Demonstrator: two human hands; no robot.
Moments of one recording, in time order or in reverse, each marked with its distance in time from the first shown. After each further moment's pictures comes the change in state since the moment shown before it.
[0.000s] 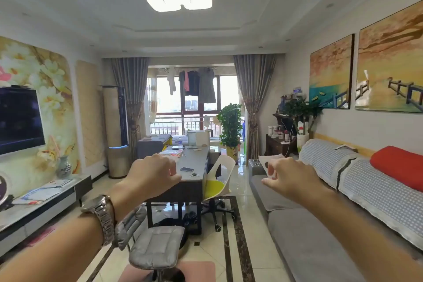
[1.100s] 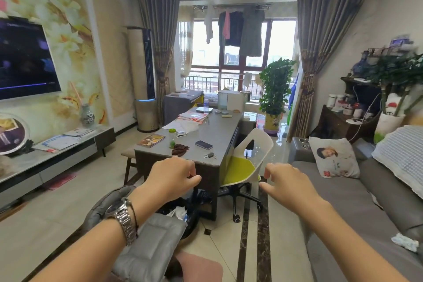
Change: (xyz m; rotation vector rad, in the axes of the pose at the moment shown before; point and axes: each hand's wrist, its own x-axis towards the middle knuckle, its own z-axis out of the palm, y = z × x) left_hand 0.400 -0.056 0.394 -0.086 -0.189 -0.194; right_hand 0.472 0.105 0.390 0.179 -0.173 -0.222
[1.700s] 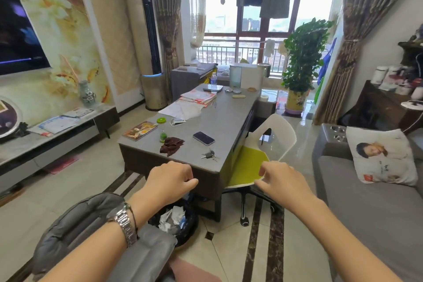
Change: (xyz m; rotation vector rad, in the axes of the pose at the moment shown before) left_hand 0.273 -0.041 0.189 -0.020 -0.160 -0.188; right_hand 0.280 0.141 0.176 0.163 -0.135 -0.067
